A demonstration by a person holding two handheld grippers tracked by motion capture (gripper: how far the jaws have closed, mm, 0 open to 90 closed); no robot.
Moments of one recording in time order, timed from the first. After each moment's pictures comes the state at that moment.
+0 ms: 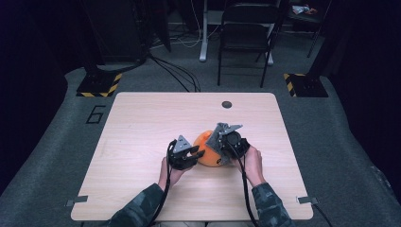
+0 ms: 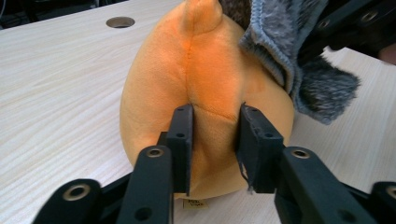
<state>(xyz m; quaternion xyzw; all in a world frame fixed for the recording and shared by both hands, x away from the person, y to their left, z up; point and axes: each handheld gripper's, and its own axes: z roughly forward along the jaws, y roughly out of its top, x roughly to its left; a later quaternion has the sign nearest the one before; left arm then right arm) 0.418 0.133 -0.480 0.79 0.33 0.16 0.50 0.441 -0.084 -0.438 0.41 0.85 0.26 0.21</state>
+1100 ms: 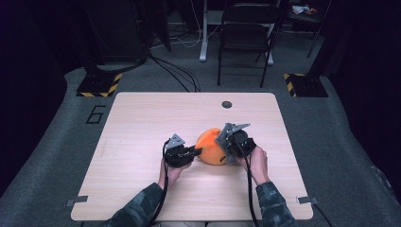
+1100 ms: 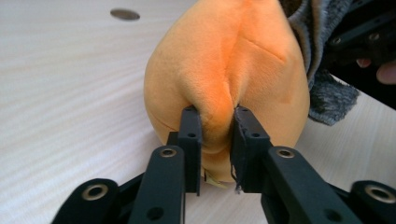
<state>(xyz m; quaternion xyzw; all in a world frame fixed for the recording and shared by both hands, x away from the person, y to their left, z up) 0.427 0.143 -0.491 0.75 0.37 0.13 0.54 0.450 -0.107 -0.439 0.44 0.84 0.25 0.20</state>
